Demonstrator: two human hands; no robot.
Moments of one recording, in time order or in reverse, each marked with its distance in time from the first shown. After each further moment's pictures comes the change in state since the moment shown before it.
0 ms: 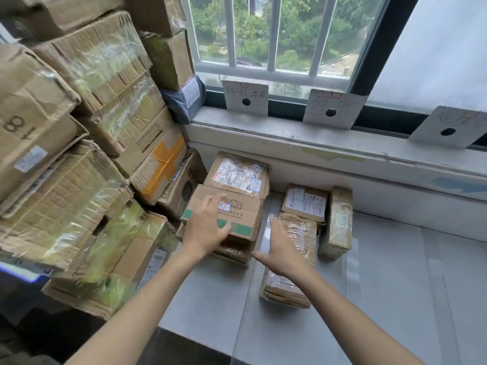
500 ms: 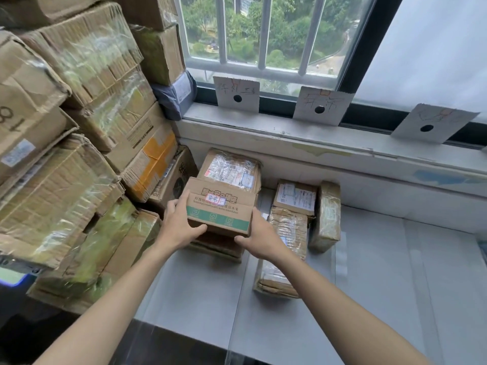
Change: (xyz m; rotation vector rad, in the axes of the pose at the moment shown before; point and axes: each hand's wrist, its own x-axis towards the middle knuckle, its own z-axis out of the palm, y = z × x) left_hand 0.001 -0.067 0.005 -0.127 -0.104 -0.258; right_hand 0.009 -0.037 -0.001 0.077 -0.043 0.055
